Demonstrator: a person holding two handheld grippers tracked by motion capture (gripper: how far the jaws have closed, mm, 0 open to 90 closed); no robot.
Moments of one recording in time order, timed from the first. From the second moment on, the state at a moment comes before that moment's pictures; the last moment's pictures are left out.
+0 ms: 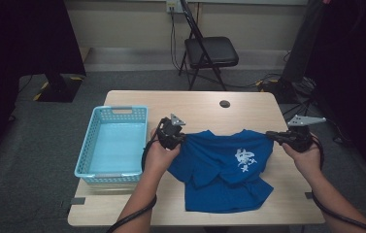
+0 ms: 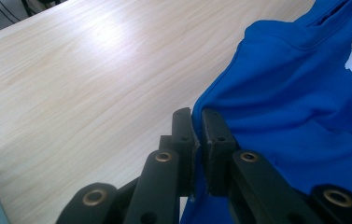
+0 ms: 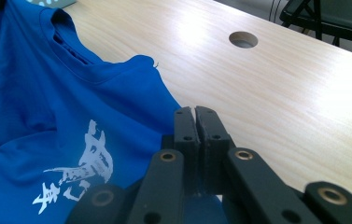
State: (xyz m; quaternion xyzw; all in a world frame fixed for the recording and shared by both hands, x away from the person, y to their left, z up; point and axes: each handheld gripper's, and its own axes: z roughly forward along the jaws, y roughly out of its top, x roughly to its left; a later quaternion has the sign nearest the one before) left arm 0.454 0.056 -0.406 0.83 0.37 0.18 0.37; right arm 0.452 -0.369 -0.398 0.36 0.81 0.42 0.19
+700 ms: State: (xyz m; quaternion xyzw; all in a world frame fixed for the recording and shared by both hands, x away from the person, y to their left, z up) left arm 0.494 0.054 -0.435 0.82 0.42 0.18 0.34; right arm 0.493 -0.354 -0.426 0.39 0.82 0.38 0.19
